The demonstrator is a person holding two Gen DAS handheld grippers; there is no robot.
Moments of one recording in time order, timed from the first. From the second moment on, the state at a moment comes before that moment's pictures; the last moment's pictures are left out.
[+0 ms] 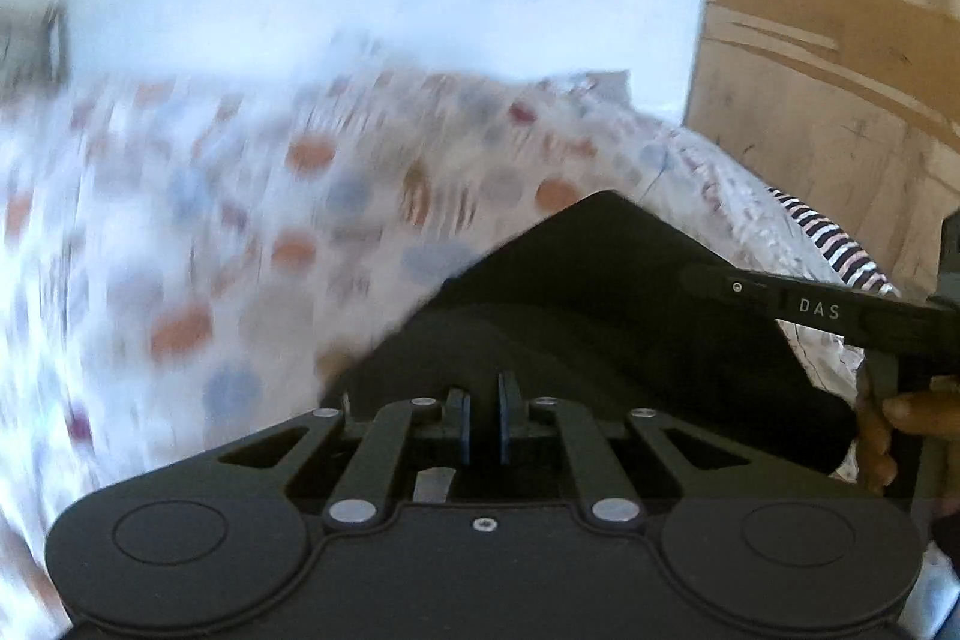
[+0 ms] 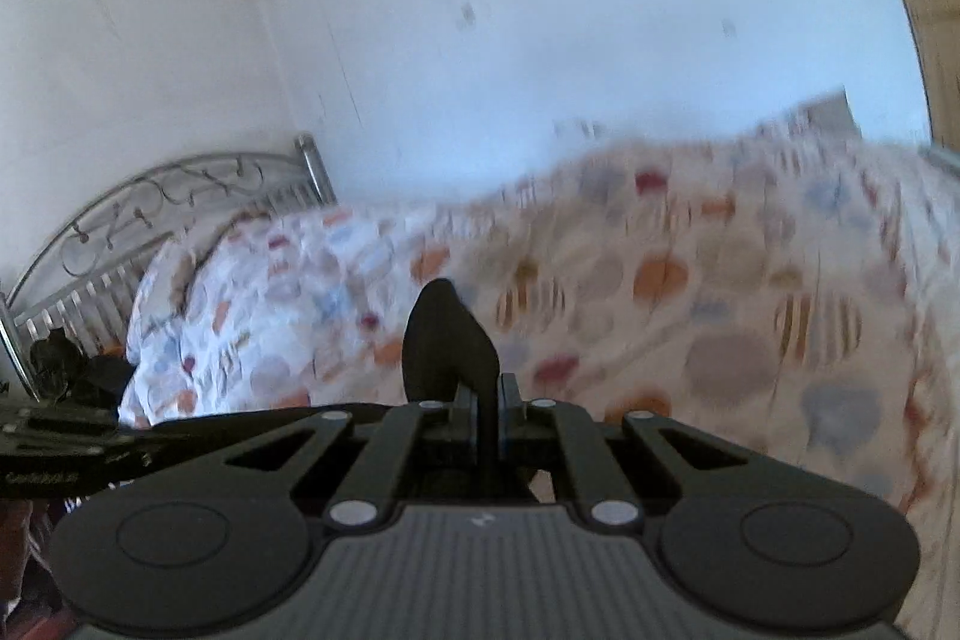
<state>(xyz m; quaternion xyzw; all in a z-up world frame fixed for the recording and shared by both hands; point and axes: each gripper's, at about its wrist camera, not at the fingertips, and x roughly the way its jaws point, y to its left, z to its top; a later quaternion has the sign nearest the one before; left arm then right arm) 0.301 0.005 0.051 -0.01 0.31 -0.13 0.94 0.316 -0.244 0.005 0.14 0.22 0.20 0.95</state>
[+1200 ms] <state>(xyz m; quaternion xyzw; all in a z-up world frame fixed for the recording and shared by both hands) 0.154 0.016 0.070 -0.09 0.25 -0.04 0.96 0.131 -0.245 0.050 0.07 0.13 0.15 0.98</state>
